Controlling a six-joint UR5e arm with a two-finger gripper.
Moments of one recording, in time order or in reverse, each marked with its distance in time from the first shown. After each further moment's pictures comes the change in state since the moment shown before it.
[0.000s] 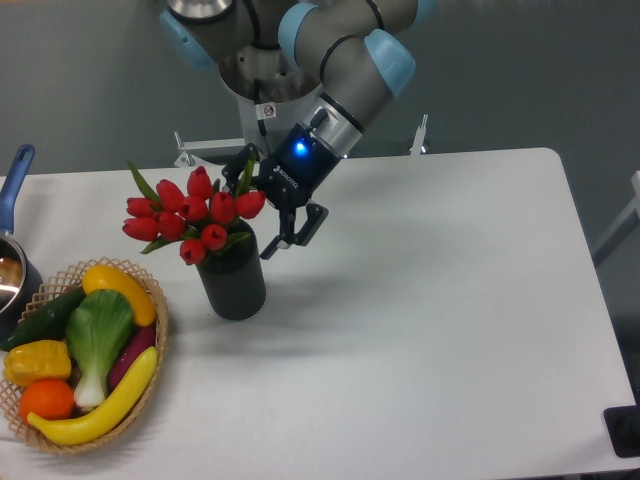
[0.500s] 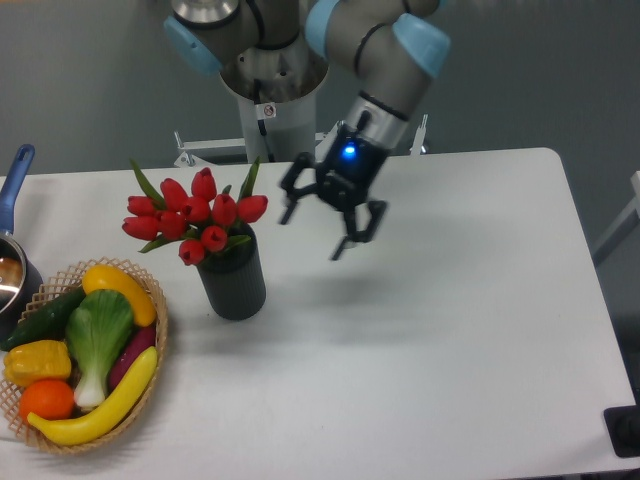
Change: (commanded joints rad) arm 0.000 -0.054 0.060 0.005 0.006 -0.002
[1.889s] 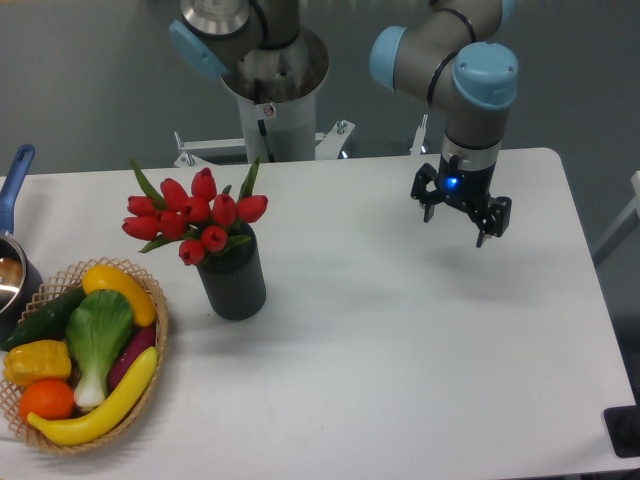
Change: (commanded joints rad) arm 0.172 -0.189 0.218 -0.009 0.959 0.127
